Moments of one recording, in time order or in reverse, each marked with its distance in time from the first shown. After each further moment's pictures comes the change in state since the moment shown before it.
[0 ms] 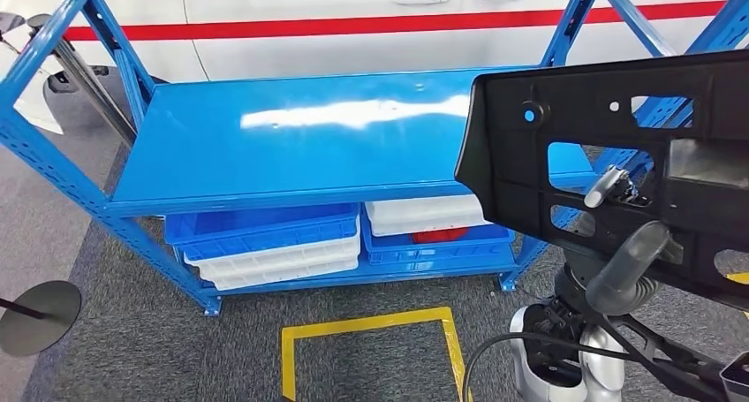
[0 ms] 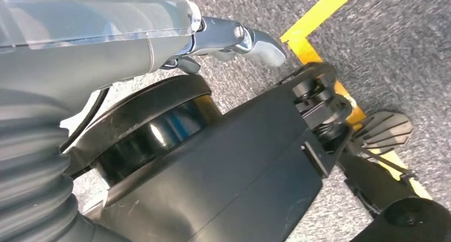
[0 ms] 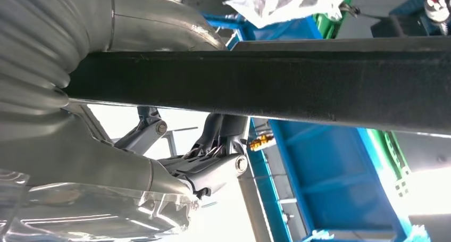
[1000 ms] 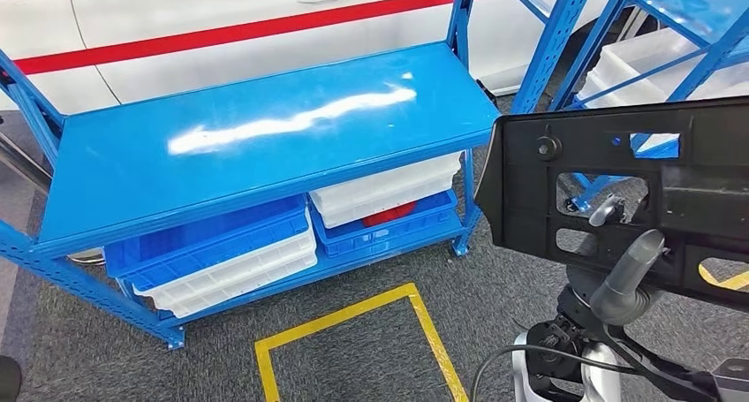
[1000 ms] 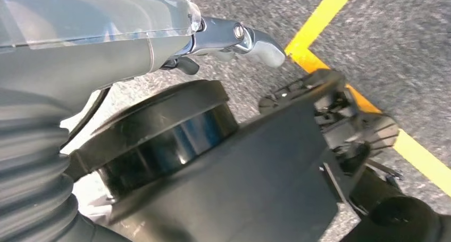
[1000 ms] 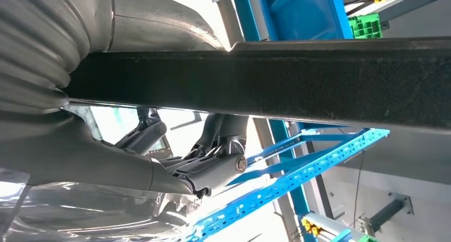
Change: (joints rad) left arm 0.026 0.002 0.000 0.000 0.044 0.049 -0.033; right arm 0.106 0.057 -0.117 0.073 -0.117 0.014 -0.002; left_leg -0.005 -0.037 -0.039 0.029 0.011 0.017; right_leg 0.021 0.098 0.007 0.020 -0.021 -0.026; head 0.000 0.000
